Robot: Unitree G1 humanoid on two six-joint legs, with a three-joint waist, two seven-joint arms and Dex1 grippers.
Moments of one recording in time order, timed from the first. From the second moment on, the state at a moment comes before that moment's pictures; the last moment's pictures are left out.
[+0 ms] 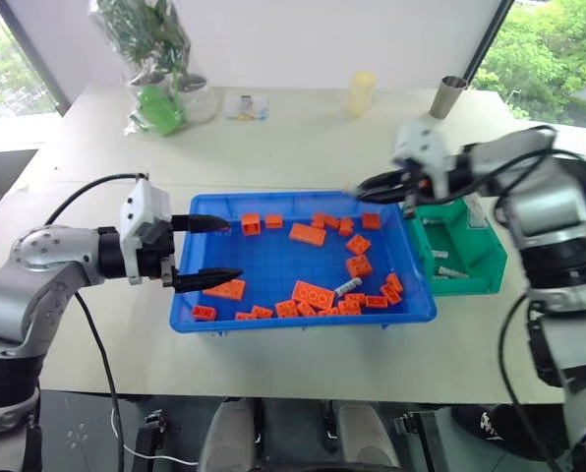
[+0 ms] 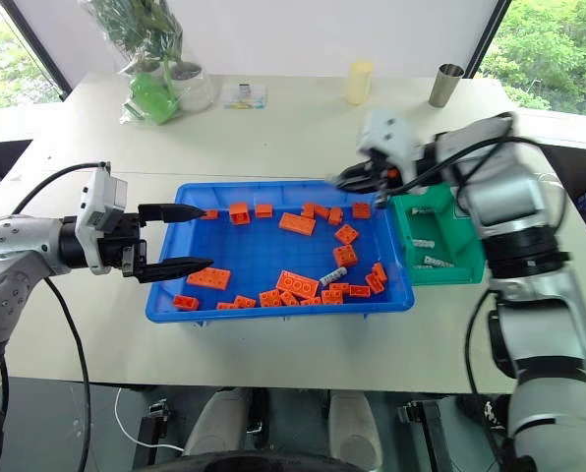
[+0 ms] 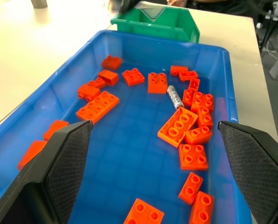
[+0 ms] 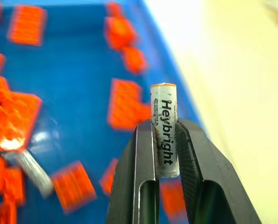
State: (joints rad) left arm -0.33 0.86 0.13 -0.31 -0.65 0.57 -1.13; right arm -0.86 -0.85 0.11 0.16 0.11 0.50 1.28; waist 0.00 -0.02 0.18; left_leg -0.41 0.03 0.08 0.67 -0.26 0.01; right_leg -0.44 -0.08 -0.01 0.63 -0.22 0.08
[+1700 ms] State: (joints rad) left arm -0.31 0.86 0.15 -0.35 -0.66 0.58 -1.09; right arm -0.86 -0.65 0.48 0.49 -0.09 -0.34 1.54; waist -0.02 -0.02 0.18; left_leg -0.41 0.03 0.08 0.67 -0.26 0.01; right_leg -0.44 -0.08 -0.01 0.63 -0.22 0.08
